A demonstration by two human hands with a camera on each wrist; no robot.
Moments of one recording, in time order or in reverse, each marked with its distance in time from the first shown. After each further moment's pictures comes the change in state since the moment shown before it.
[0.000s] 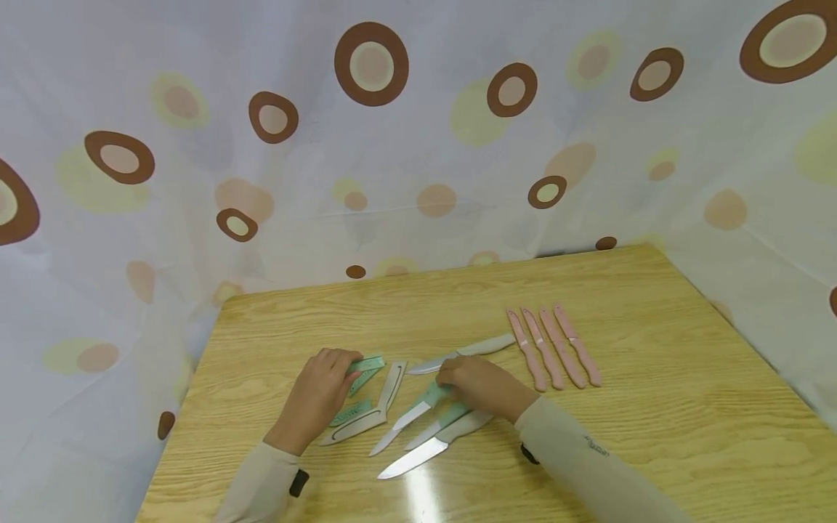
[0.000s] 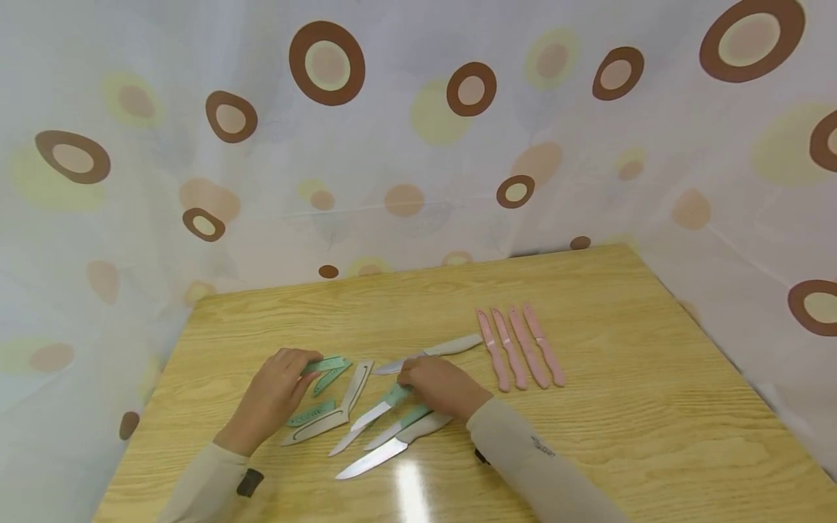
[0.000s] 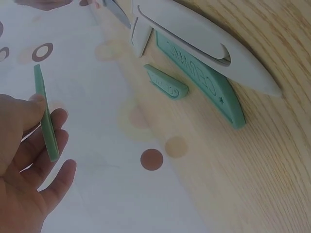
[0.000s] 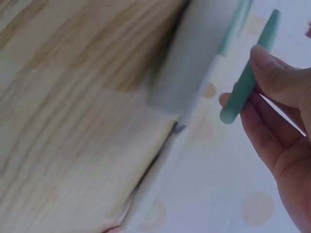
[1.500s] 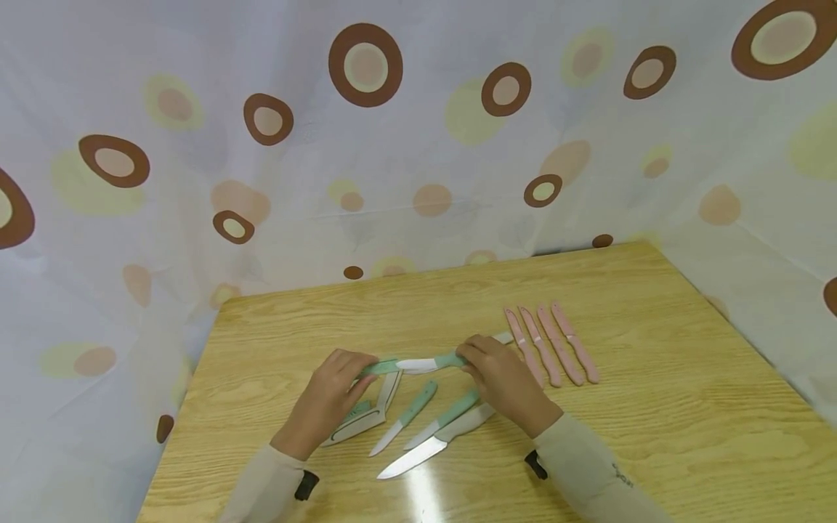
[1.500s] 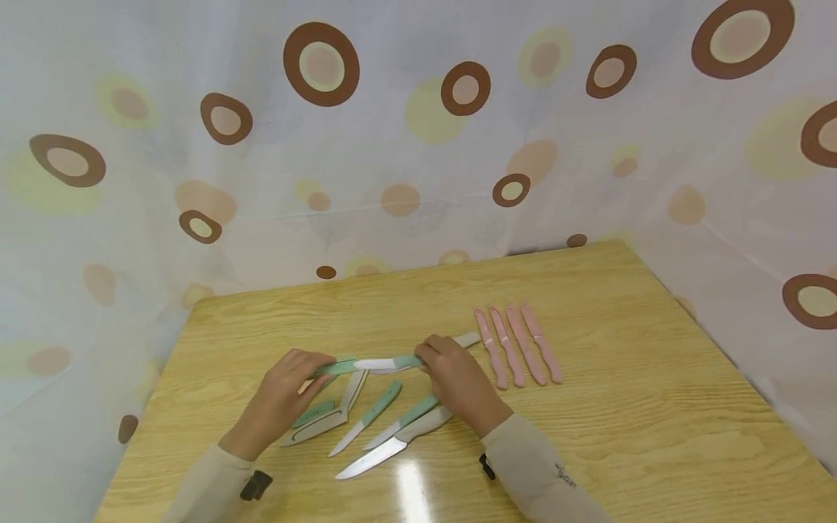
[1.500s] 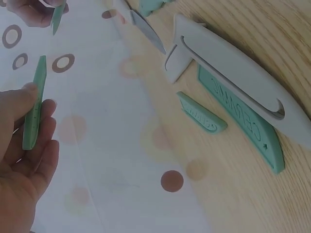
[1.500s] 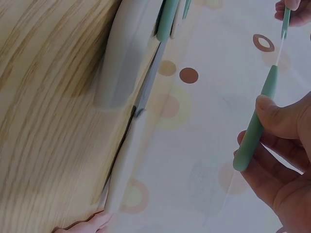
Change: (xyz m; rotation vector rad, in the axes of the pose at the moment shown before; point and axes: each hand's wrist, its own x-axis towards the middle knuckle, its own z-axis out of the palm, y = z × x) left_hand 0.010 0.017 -0.003 -0.238 0.093 0.090; right_hand -0.021 -0.013 -0.022 -0.078 0.461 0.140
